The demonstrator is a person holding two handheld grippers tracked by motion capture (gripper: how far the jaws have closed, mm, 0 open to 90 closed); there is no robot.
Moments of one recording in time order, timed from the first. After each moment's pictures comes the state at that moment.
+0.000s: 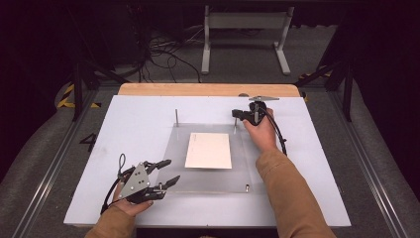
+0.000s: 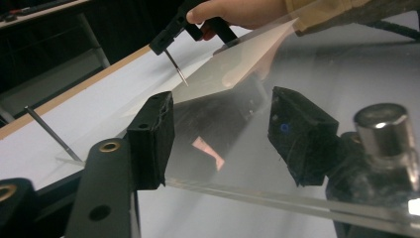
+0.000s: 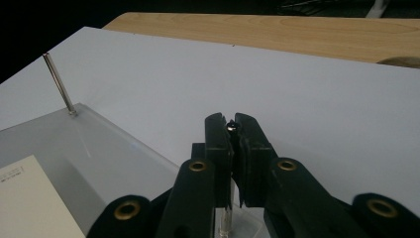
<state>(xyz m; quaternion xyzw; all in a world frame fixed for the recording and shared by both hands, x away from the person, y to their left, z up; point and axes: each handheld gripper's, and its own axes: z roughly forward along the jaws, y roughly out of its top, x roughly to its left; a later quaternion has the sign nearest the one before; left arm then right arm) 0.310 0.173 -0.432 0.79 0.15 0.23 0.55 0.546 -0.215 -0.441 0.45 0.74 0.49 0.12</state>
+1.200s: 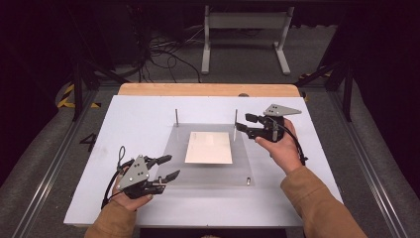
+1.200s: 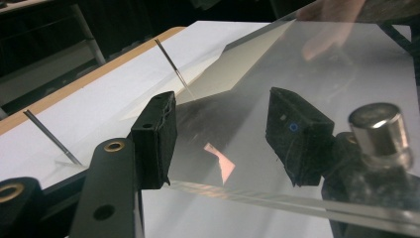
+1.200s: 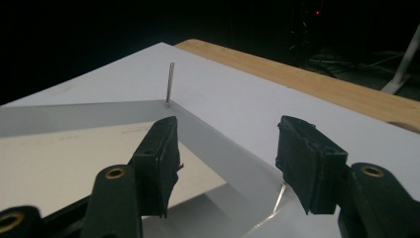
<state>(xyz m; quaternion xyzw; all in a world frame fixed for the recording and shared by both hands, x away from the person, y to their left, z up) 0.318 0.173 -0.413 0.80 0.17 0.20 0.55 0.444 -0.234 -0.382 0.33 0.76 0.53 0.17</state>
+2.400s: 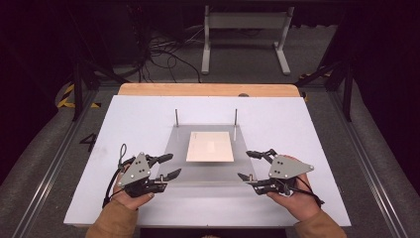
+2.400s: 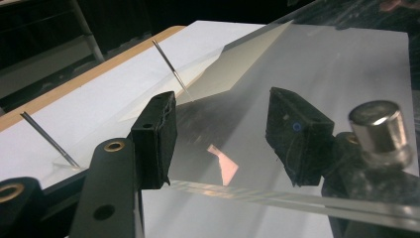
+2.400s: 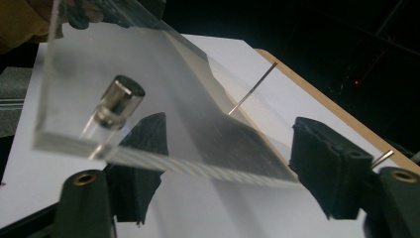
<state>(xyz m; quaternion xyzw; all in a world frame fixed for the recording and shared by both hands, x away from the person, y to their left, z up) 0.319 0.169 -0.406 0.80 0.18 0.19 0.55 0.319 -0.227 -0.393 0.11 0.81 0.52 0.24</state>
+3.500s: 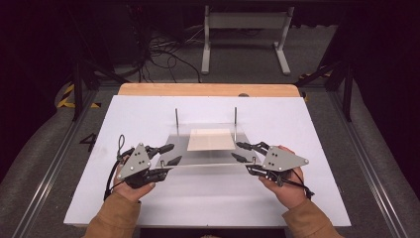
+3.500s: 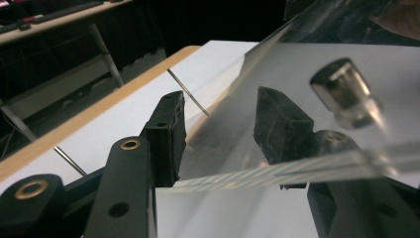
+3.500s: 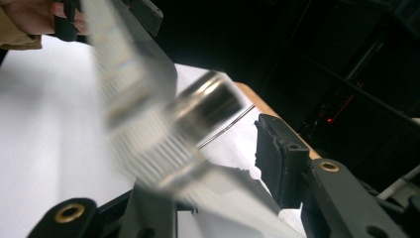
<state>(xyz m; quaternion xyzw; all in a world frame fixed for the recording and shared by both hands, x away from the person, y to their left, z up) 0.331 0.164 -0.376 0.78 0.16 0.24 0.55 0.338 -0.212 -0.374 0.07 0.78 0.54 0.31</state>
